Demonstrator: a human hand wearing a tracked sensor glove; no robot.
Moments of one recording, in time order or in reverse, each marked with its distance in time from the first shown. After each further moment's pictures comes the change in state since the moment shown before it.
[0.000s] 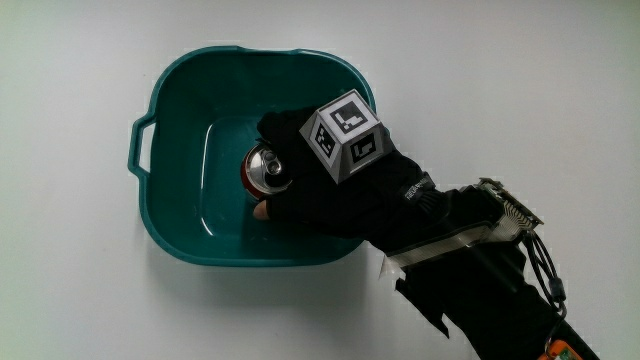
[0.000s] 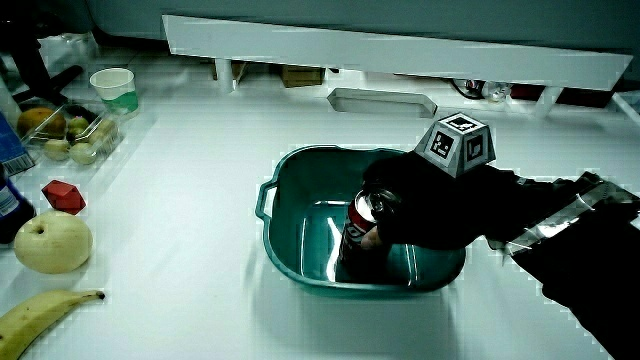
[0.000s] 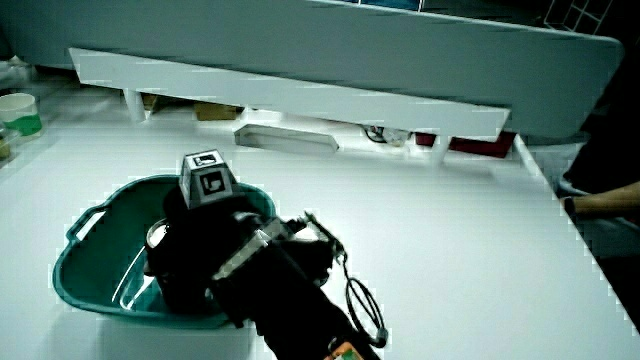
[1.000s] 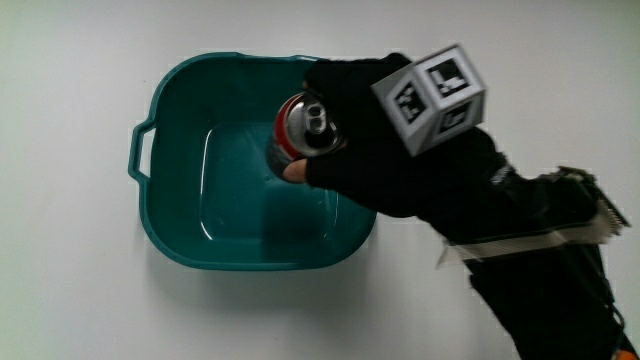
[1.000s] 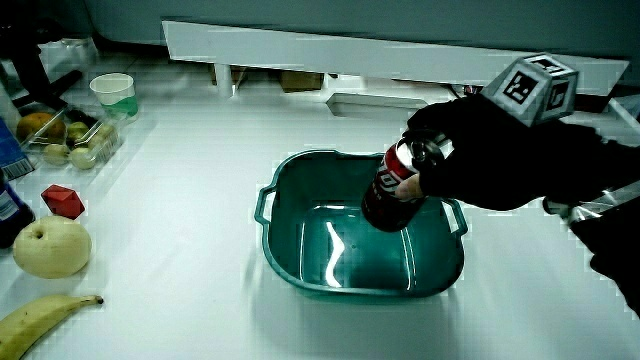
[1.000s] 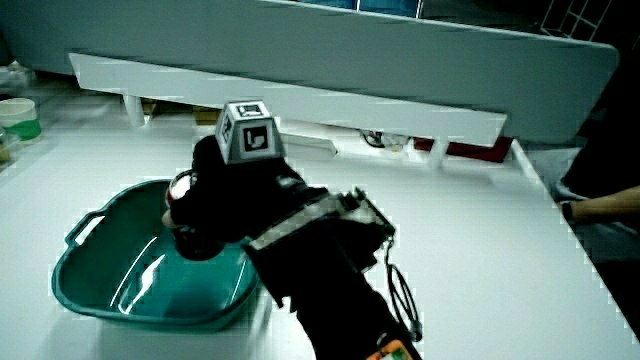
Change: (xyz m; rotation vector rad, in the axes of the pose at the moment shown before) arm 0.032 -0.025 0.037 0.133 0.104 -0.044
